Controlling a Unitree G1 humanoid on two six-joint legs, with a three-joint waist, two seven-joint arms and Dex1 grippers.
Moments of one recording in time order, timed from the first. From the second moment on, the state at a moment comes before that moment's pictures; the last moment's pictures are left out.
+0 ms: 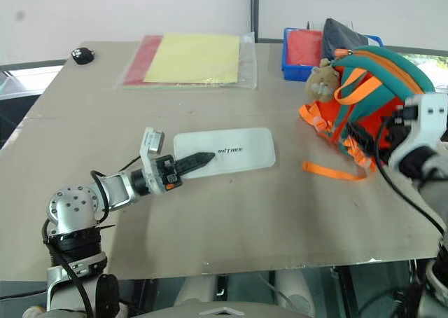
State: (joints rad) left arm -0.36 0.40 0.38 -0.11 -1.12 1.34 -0.54; right arm -0.38 -0.58 -0.54 -0.47 0.73 1.15 0.22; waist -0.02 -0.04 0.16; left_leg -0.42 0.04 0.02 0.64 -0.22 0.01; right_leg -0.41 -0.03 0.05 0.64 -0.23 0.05
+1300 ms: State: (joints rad) left arm -0.14 0.72 0.64 -0.39 -1.13 0.75 -0.77; right arm -0.61 -0.58 0.00 -0.33 0.76 0.74 0.87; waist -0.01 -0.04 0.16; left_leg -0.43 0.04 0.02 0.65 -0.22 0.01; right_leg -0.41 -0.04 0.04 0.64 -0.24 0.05
